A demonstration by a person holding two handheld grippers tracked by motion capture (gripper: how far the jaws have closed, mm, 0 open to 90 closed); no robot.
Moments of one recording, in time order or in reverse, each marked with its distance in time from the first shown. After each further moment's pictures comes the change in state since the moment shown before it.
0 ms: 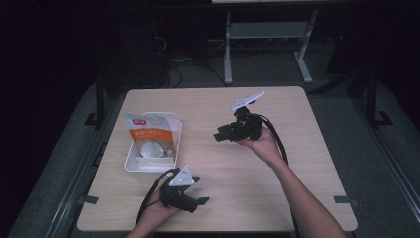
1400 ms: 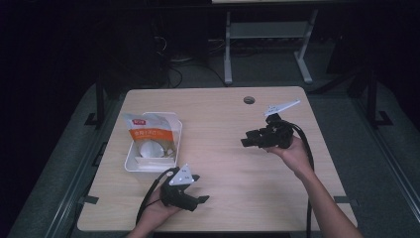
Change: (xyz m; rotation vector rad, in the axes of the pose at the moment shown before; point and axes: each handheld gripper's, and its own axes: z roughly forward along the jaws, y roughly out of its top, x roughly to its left) left arm 0.002 0.000 0.000 -0.006 0.017 -0.014; right arm -0.013 -0.055 -0.061 -0.036 -0.054 0.104
